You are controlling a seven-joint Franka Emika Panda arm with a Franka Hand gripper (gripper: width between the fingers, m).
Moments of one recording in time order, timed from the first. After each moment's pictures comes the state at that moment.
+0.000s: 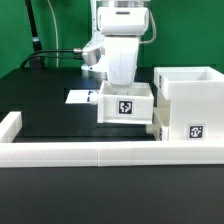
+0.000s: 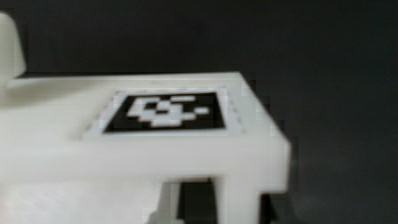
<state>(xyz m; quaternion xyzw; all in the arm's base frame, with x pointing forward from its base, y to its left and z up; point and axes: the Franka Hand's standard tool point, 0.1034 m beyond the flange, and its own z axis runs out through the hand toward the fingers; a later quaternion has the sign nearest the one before) 0.536 -0.005 0.060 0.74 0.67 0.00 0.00</state>
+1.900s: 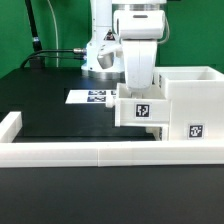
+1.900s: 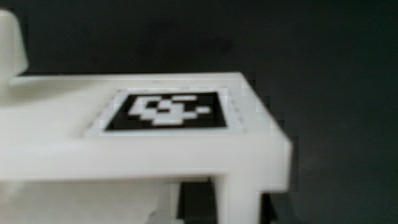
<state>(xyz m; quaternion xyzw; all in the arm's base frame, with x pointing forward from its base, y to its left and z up) 0.534 0.018 0.056 0.74 0.68 0.00 0.00</state>
